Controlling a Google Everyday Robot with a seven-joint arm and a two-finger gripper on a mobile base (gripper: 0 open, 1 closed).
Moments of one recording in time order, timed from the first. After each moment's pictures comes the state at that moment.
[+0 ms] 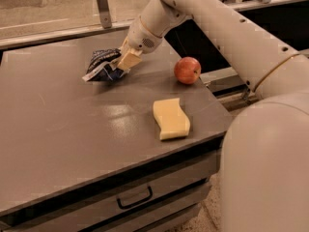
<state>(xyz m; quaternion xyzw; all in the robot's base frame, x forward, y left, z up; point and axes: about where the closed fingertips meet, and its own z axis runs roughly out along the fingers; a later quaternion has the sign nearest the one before) 0.669 0.090 0.878 -0.72 0.61 0.18 0.28</state>
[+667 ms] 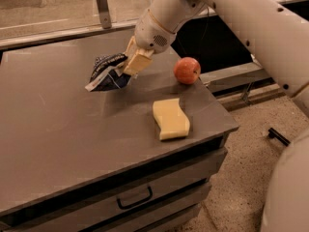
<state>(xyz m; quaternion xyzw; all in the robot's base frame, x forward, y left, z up) 0.597 0.063 0.912 -0.75 0.59 0.19 0.25</state>
